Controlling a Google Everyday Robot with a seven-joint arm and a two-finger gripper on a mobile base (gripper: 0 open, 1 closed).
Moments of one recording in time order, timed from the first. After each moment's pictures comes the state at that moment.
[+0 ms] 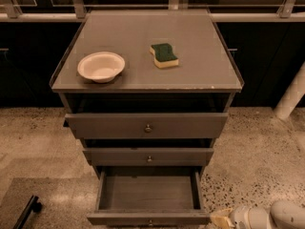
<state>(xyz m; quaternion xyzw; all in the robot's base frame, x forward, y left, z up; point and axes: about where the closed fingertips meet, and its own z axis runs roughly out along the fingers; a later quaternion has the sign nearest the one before) 0.377 -0.265 0.362 -0.23 0.89 0.30 0.24</state>
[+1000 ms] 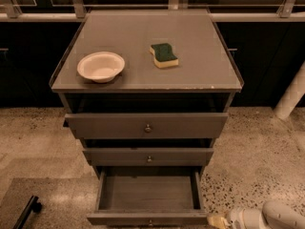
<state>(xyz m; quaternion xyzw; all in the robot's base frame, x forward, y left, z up) 0.392 -0.275 0.286 -0.20 0.89 0.34 0.22</state>
